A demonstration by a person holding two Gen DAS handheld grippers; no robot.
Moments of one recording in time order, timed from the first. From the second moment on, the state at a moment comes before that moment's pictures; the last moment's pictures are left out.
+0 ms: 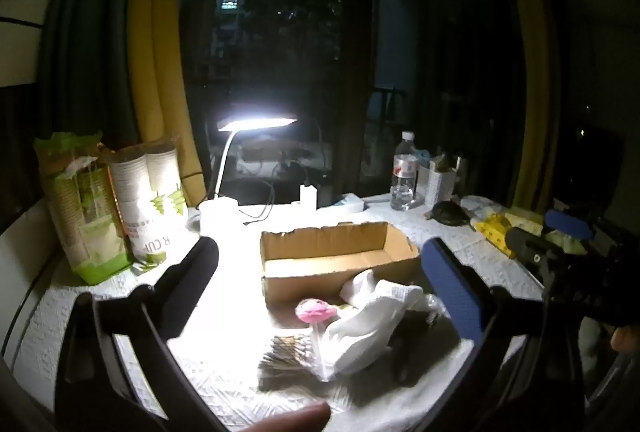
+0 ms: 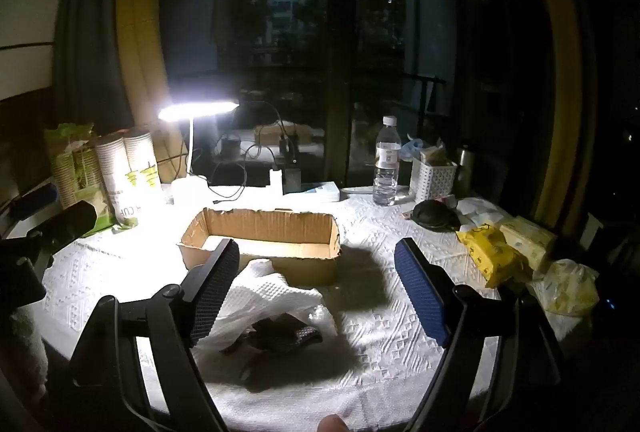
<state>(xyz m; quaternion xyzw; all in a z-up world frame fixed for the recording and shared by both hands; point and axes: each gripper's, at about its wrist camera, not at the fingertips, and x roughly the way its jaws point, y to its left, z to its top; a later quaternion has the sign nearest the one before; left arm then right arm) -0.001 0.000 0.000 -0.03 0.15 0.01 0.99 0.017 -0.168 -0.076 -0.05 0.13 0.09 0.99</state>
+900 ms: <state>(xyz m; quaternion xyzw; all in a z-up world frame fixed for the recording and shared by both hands) -0.002 0.000 -0.003 -0.05 0.17 0.01 0.98 0.019 -0.166 -0.079 -0.05 0.14 0.09 0.98</state>
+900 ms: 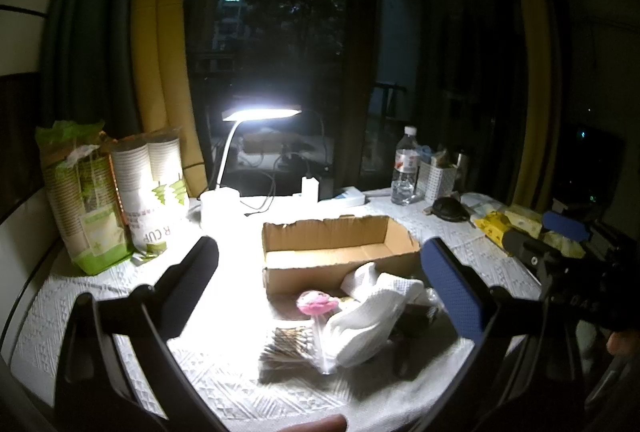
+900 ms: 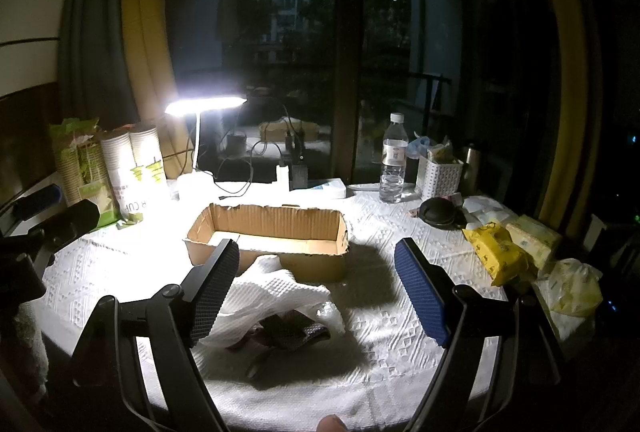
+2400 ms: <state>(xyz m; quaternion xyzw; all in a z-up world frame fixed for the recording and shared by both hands) -0.003 0.000 -0.005 -0.05 0.17 0.01 0.98 0.018 -0.163 -0.081 -0.05 0.14 0.09 0.98</state>
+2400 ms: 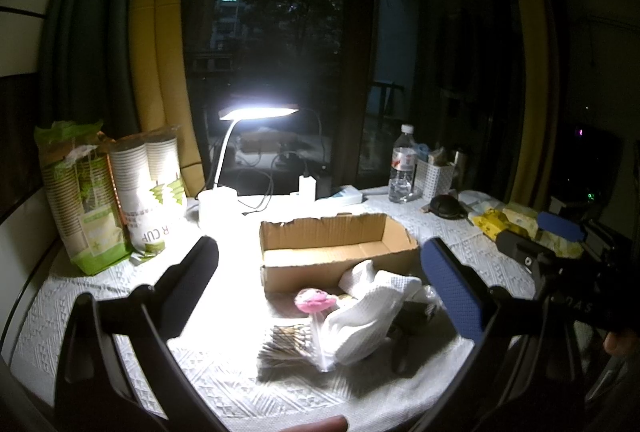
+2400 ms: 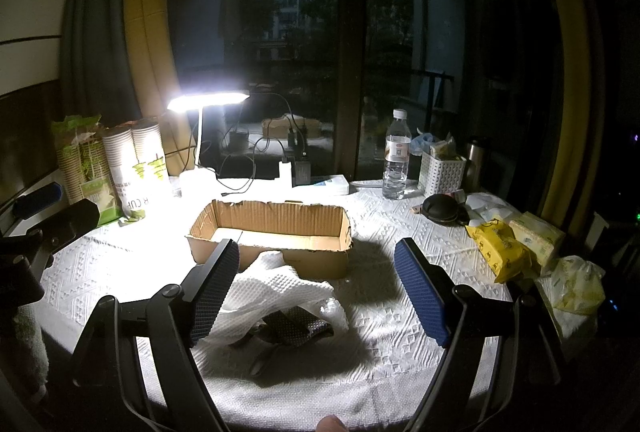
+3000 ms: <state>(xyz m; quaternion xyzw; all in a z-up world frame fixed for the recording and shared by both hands) -0.003 0.001 -0.005 -0.05 0.17 0.01 0.98 0.021 -0.160 -0.082 -0.06 0.14 0.09 0.98</state>
